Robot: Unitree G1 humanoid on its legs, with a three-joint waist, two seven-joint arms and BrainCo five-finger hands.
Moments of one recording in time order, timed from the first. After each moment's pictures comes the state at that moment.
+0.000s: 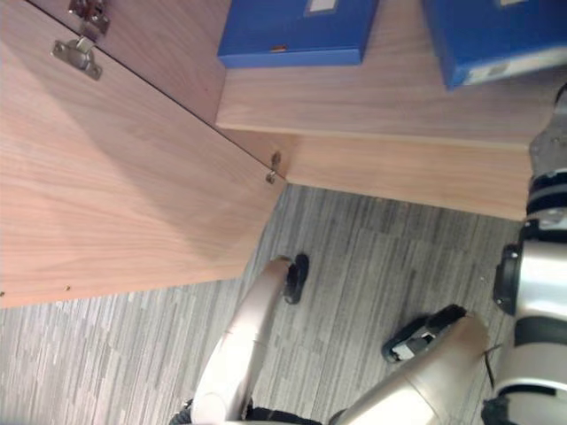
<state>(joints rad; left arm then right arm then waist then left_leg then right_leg) 0.20 0.01 0.04 0.98 -0.33 -0.10 0.13 -1.27 -0.92 0.20 1.01 1.26 -0.23 -0.32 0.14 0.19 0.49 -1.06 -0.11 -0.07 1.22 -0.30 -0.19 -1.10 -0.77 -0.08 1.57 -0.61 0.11</state>
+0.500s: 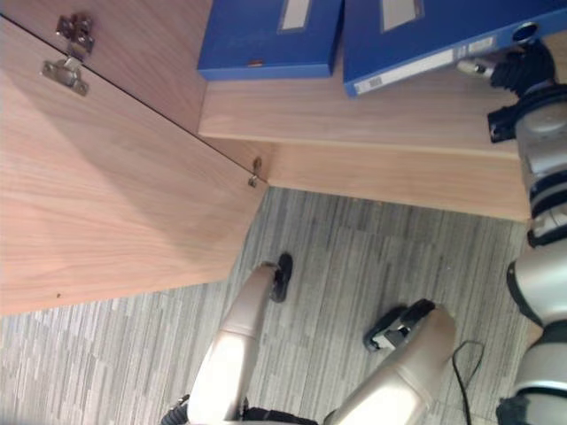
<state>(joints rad) 0.20 0.06 0.04 0.98 -0.30 -0.11 0.04 -1.34 -1.00 0.83 1.14 0.44 -0.06 -0.03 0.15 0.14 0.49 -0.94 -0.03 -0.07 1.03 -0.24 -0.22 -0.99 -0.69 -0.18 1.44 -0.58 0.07</state>
